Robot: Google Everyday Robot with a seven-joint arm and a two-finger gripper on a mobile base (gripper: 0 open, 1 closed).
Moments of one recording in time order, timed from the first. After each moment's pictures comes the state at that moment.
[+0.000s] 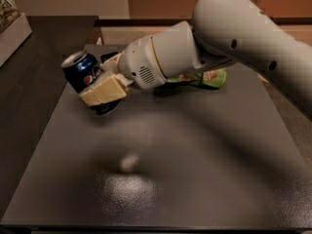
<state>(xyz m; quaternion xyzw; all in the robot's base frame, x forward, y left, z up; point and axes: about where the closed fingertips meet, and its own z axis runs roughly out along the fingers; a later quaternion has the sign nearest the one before) 0.466 0.120 0.954 -0.56 0.63 0.38 0.38</state>
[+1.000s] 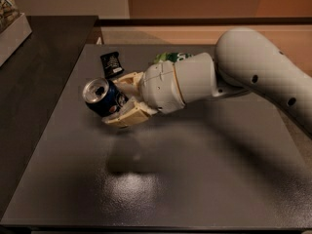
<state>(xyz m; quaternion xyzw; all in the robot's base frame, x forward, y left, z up) 0.451 0.086 0.916 -0.66 0.51 0.32 0.46</state>
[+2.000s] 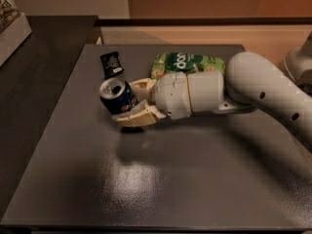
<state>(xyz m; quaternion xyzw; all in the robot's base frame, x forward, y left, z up) 0.470 0.065 0.895 -0.59 0.53 0.35 0.49</state>
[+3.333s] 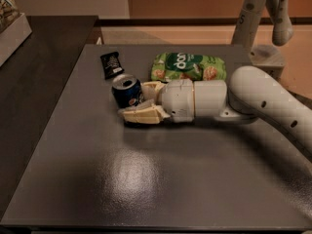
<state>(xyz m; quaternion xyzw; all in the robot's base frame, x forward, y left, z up) 0.491 0.050 0.878 -0.51 0.58 0.41 0.49</state>
